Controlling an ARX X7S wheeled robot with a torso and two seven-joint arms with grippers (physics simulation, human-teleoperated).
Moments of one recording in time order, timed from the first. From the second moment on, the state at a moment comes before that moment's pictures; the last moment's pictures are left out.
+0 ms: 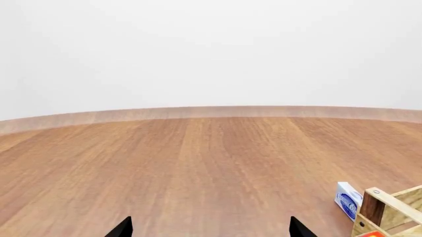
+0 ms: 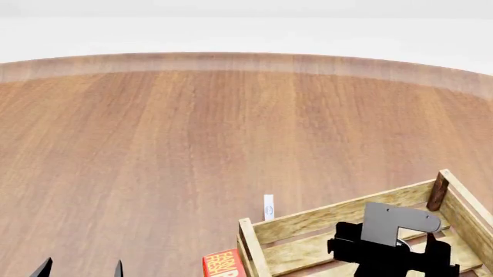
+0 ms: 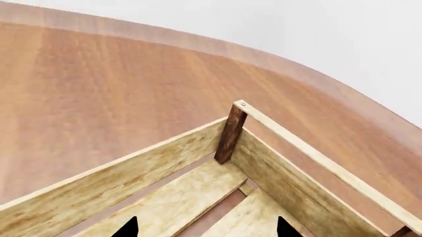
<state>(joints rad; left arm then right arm) -0.07 -0.34 0.45 -0.05 -0.32 0.15 -0.41 0.86 0.10 -0.07 1.31 0.00 -0.12 0.42</state>
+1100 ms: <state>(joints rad) -0.08 -0.35 0.46 -0.04 -0.32 0.15 -0.42 0.36 0.18 -0.13 -0.02 0.02 0.26 0.36</state>
